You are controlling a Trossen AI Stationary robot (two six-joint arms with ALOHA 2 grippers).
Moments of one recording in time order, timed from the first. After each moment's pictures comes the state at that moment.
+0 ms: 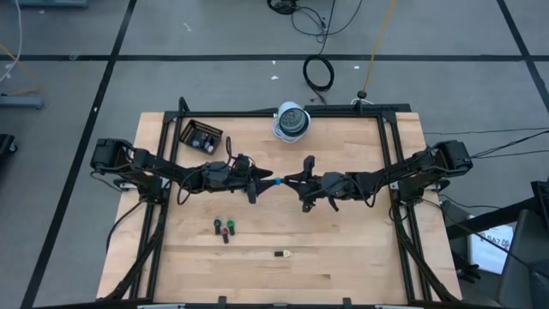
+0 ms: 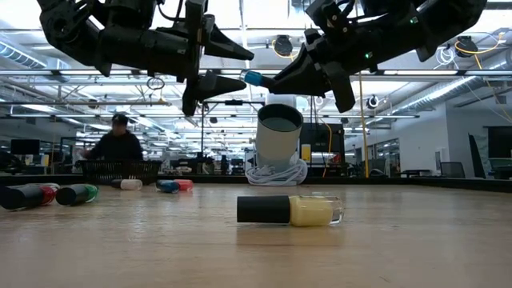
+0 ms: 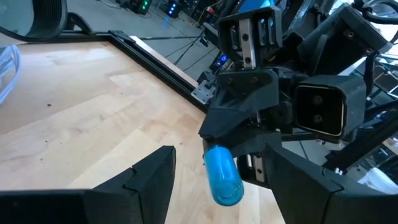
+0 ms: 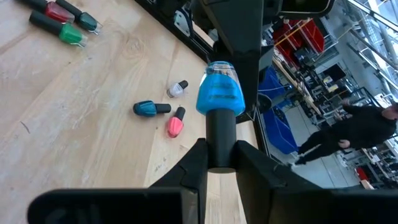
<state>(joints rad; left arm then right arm) -0.03 1.52 0.57 0.87 -0.16 -0.61 0.12 1.53 0.69 0.56 0.39 -0.68</state>
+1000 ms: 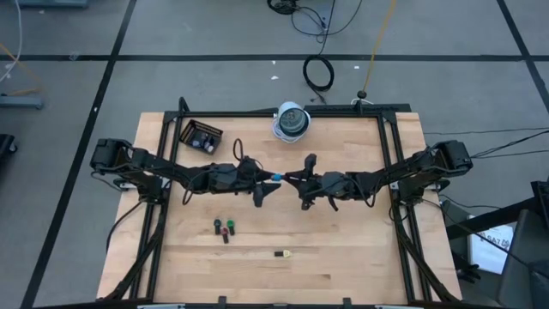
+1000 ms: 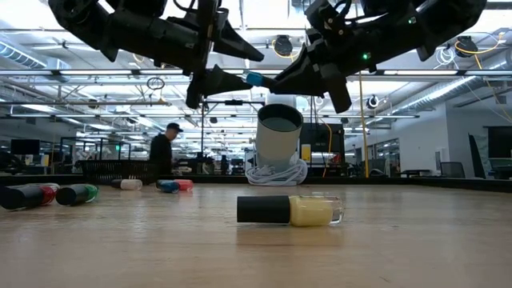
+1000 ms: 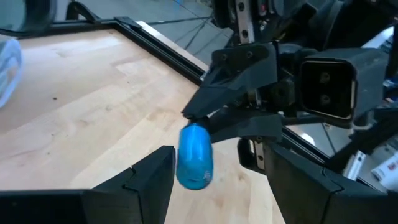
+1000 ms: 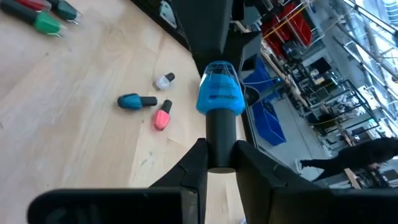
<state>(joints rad) -0.06 1.52 0.68 0.64 -0.20 -0.57 0.12 1.53 0.69 0.57 0.45 -0.69</state>
